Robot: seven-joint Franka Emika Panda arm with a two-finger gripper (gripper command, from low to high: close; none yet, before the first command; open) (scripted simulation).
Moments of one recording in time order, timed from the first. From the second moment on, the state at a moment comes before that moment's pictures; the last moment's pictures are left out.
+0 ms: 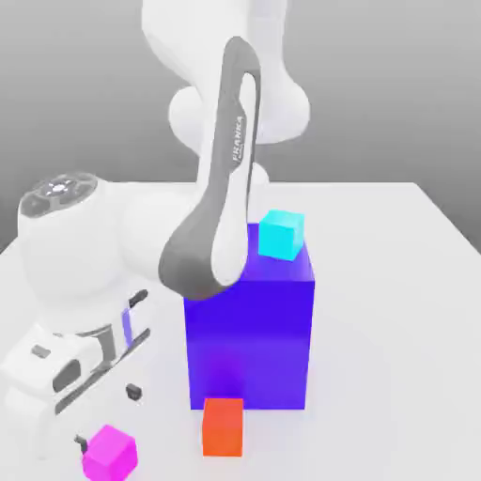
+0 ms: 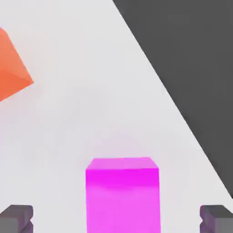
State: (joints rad) arm 0.18 0.44 -0.45 -2.35 0.46 2.71 -0.93
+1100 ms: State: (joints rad) arm 0.01 0.15 -0.63 -2.58 0.11 2.54 -1.57
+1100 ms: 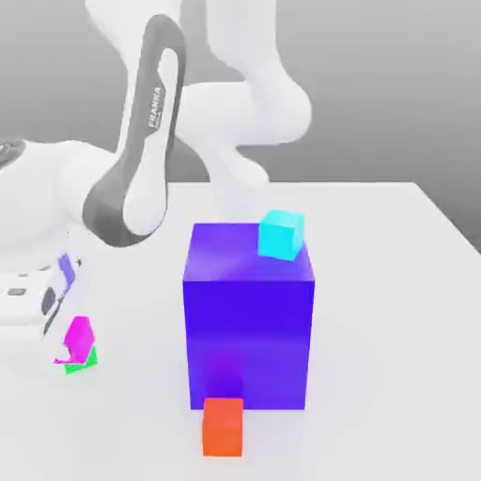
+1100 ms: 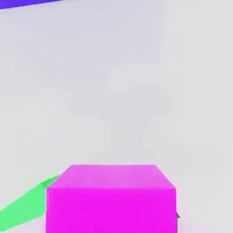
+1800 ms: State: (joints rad) arm -0.06 0.03 -0.69 -2.77 0.08 2.80 -2.23
